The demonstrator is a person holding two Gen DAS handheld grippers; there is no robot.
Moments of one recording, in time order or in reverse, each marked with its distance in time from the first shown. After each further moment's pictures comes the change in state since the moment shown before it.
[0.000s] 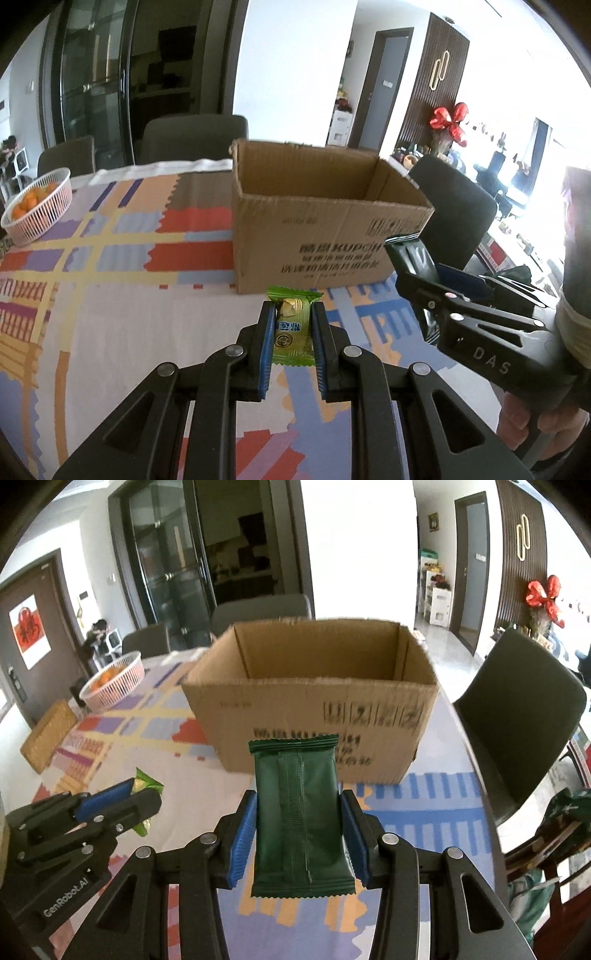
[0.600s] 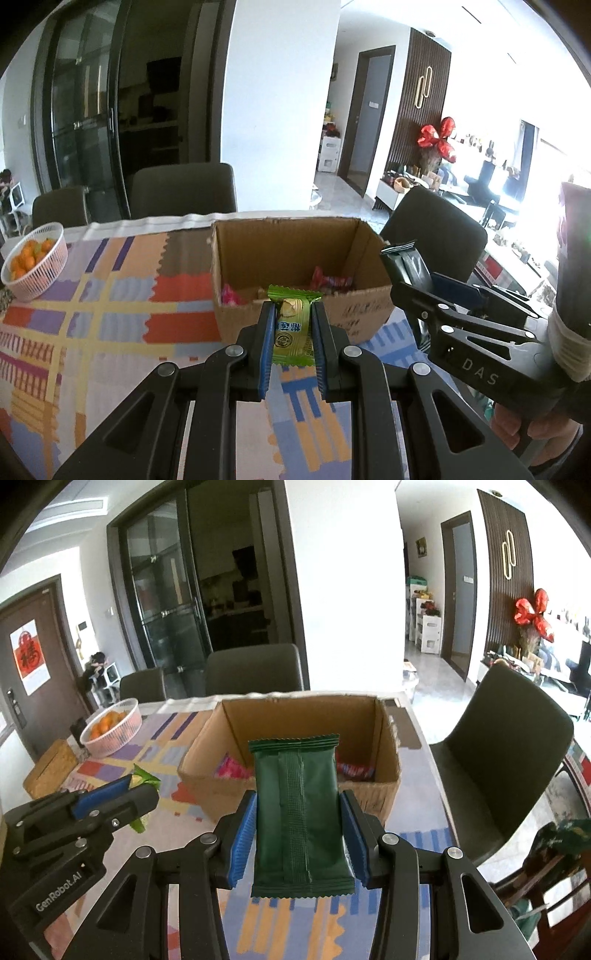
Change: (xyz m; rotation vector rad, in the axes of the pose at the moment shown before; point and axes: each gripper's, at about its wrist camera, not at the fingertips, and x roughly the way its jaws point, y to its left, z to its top) left arm -0.010 -0.019 0.074 0.059 -0.099 -0.010; right arm -0.030 -0.018 0.058 0.022 -0.131 -0.016
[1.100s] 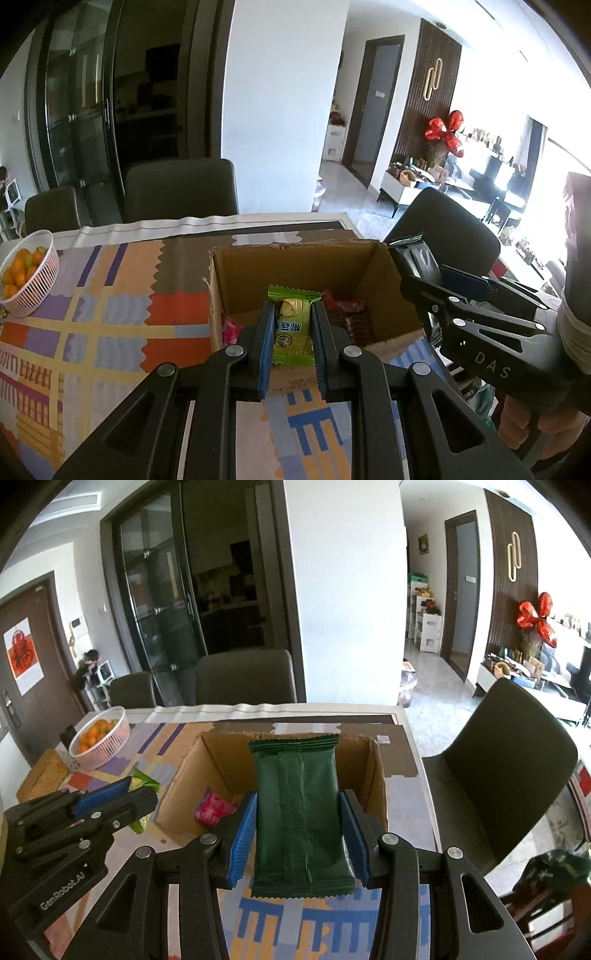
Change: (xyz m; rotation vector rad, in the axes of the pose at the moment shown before) left arm 0.047 0.011 0.055 -0.021 0.069 0.008; right arm 0.038 -0.014 0.056 -0.016 0.047 -0.011
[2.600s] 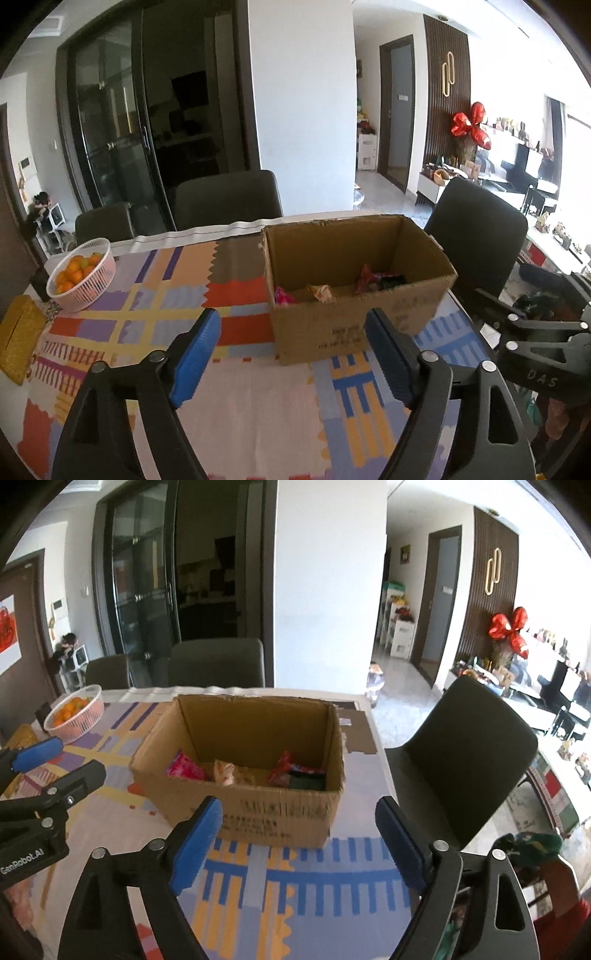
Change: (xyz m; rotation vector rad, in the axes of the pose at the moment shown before) left arm -0.065 -0.012 -0.073 0.069 -0.089 0.200; right arm -0.054 -0.002 -0.057 -0.042 -0.029 -0.156
